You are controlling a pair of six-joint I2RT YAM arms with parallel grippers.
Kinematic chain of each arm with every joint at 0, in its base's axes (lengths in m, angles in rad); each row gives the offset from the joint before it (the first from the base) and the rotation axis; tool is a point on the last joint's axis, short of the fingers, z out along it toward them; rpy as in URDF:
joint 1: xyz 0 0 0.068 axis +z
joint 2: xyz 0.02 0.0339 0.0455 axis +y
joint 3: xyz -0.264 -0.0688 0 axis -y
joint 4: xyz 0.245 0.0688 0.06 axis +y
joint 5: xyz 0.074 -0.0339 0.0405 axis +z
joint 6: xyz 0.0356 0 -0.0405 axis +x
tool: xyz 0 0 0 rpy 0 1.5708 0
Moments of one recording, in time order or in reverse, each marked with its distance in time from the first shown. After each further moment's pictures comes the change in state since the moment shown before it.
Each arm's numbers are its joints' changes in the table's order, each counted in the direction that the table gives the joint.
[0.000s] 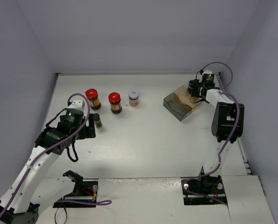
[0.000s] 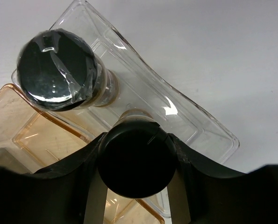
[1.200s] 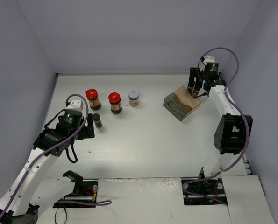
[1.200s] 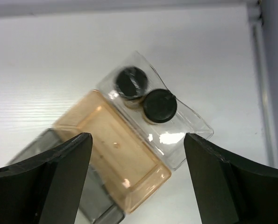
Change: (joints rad) left arm 0.000 -0.021 0.000 -0.002 0.021 0.003; right arm 0.043 -0.164 0.060 0.119 0.023 -0.042
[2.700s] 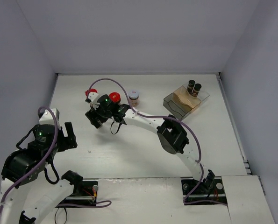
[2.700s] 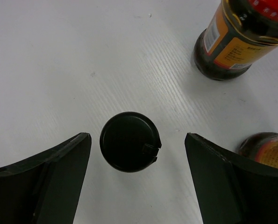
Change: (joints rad) left arm 0.000 -0.191 0.174 0.276 0.110 -0.016; right arm 1.018 0.475 0.474 -0.055 0.106 0.015
